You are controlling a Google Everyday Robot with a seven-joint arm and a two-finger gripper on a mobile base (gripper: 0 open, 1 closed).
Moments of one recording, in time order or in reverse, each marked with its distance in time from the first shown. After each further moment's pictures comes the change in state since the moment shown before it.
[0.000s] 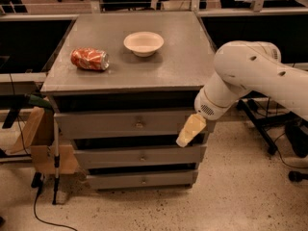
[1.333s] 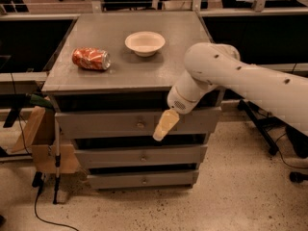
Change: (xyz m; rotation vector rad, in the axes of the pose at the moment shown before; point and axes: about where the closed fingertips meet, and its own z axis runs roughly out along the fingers) arm -0.071 0.001 0.051 -0.071 -0.078 -0.146
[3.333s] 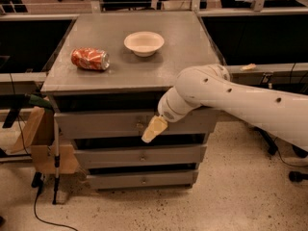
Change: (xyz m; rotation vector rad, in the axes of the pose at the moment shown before) arm -0.027 0.001 0.032 0.144 -0.133 -0.010
